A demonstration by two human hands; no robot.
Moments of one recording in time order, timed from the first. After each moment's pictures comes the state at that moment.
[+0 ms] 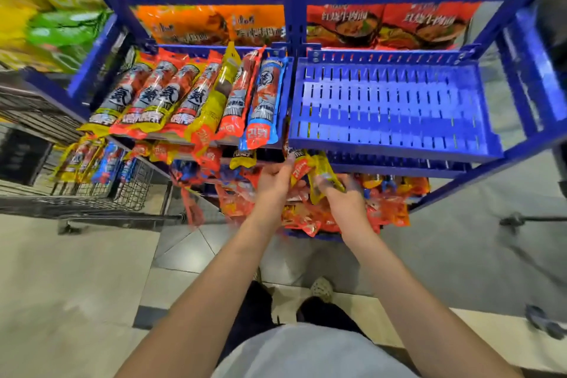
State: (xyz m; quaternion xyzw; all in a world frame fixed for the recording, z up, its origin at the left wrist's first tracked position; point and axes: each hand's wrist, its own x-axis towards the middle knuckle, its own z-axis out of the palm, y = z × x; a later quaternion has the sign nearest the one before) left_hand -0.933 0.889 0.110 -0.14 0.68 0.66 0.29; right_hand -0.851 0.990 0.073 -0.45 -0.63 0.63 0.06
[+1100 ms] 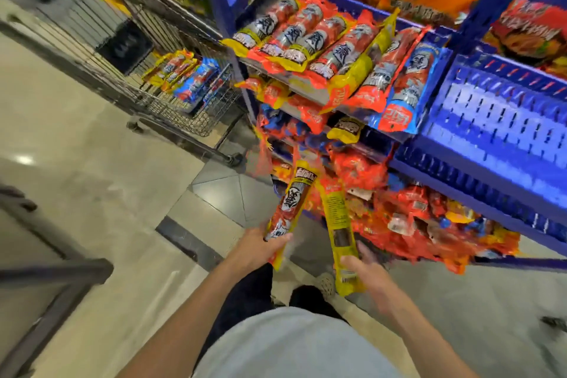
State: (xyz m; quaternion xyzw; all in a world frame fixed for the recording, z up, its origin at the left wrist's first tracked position) left_hand -0.839 0.674 0.036 -0.11 0.81 0.46 0.36; right_hand -0.767 0.930 -0.005 -0.35 -0.61 0.65 -0.29
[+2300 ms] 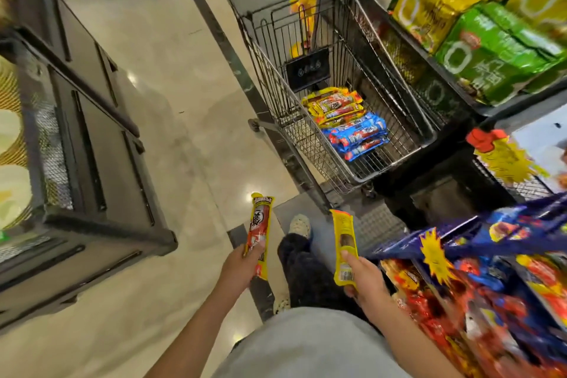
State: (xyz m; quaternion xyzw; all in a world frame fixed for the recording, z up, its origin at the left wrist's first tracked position) left_hand -0.916 0.257 0.011 -0.49 0.64 0.58 0.13; right_hand -1.023 0.493 -0.010 -0.27 -0.69 0.56 -0.37
